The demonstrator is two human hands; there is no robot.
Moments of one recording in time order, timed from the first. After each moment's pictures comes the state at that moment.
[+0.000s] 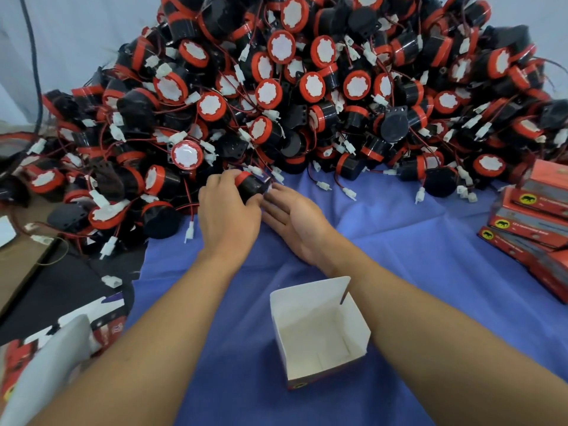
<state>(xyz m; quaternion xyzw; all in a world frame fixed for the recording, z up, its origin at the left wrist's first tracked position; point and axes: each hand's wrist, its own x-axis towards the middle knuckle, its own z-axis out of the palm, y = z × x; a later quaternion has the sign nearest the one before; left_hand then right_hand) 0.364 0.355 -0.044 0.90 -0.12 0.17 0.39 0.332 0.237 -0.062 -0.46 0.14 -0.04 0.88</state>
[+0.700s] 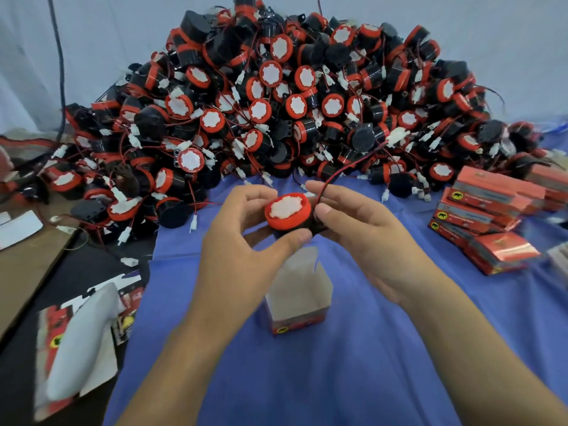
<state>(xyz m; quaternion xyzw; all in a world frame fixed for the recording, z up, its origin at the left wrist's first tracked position) 0.190 0.397 0.028 0.71 -0.27 0.04 0.65 0.145 0.216 0.027 -0.69 0.00 -0.12 0.72</state>
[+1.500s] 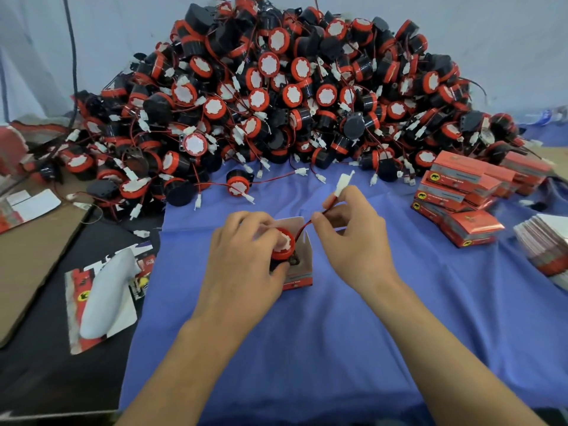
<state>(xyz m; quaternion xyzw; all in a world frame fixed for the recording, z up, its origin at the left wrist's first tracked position) 0.149 0.419 -0.004 0.89 -0.34 0.19 0.25 0.104 0.251 0.009 -0.82 0.16 -0.29 0.47</state>
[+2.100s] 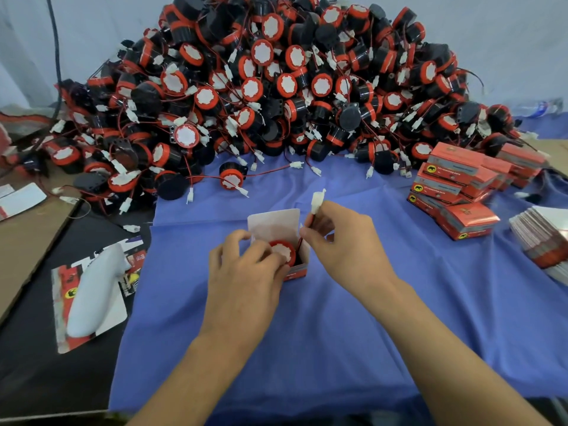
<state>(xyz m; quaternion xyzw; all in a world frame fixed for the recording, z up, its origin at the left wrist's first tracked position) 0.136 0.414 -0.043 0.90 -0.33 0.23 0.19 0.101 0.244 -0.005 -0.91 0.13 -0.21 0.34</state>
